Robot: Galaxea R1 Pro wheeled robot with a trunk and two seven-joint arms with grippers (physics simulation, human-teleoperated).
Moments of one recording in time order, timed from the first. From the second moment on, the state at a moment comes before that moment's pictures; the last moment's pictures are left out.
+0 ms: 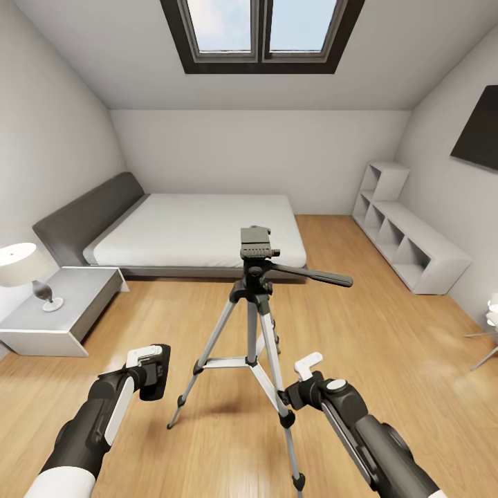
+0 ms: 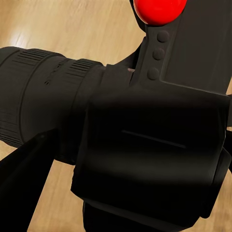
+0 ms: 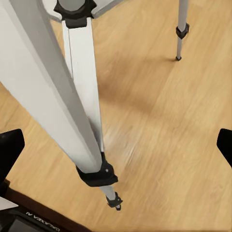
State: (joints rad) left arm -0.48 0.03 0.14 -1.09 0.11 0.70 0.10; right arm -0.41 -0.08 0.38 -1.28 -0.02 0.77 0.15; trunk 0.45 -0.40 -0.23
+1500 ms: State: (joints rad) left arm -0.48 0.04 0.14 -1.09 0.11 0.69 0.10; right arm -0.41 0.00 0.38 -1.13 -0.01 0.40 0.15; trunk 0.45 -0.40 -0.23
